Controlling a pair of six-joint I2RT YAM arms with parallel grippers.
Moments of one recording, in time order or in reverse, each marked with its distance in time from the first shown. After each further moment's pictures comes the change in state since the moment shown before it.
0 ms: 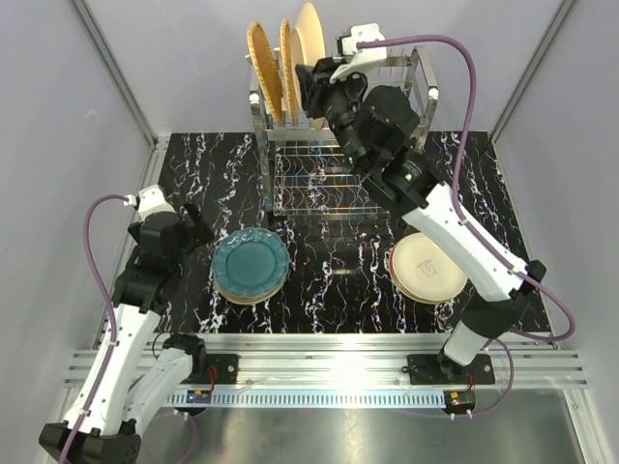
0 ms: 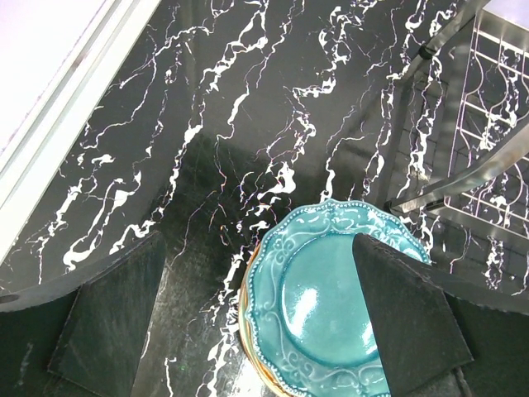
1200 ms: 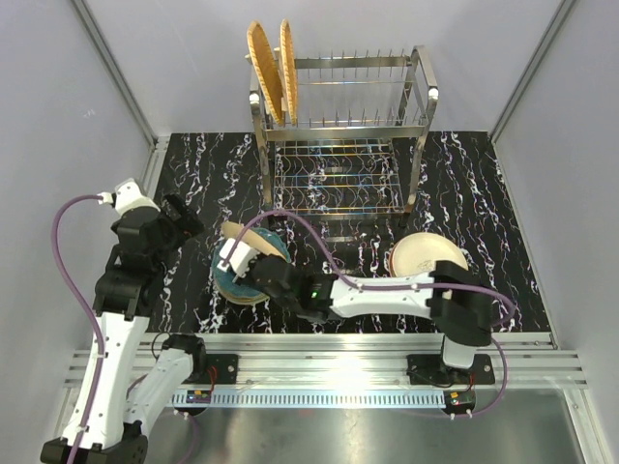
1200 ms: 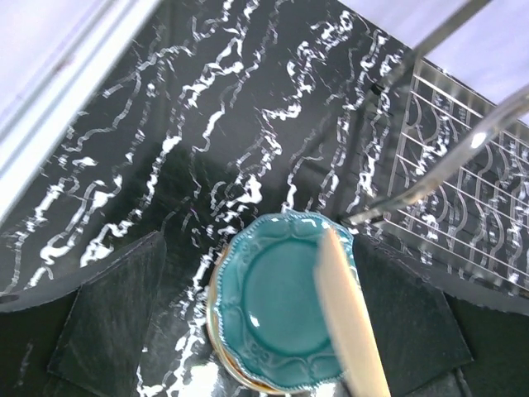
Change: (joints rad) left arm 0.057 -0.006 0.160 -0.113 0.077 -0.083; right arm 0.412 0.140 -0.855 0.345 0.029 -0.232
